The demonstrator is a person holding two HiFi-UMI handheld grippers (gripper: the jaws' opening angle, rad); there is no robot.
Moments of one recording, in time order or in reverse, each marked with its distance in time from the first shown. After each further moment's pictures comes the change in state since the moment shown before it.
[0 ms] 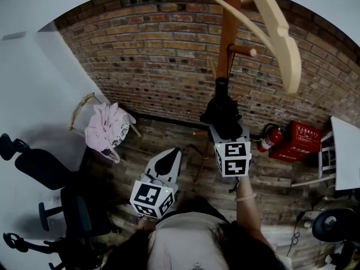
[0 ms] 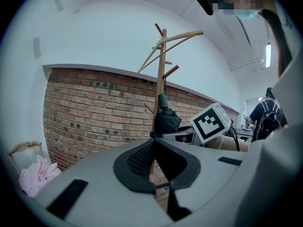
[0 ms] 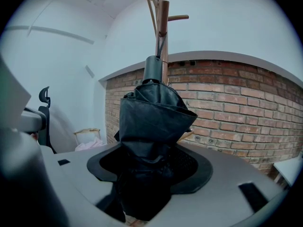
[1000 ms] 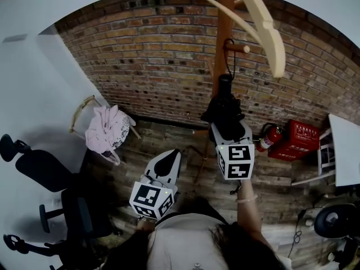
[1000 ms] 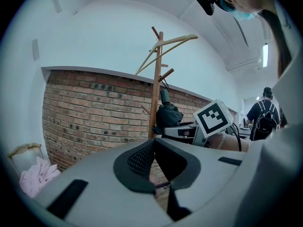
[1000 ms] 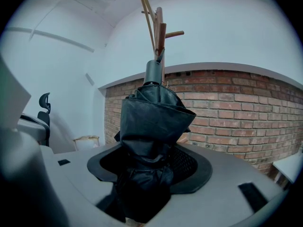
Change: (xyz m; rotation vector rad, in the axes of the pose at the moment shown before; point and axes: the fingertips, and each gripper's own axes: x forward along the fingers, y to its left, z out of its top) left arm -0.018 -0.009 0.003 0.017 -0.009 -0.020; right arm -0.033 0.001 0.019 0.020 -0.089 -0.023
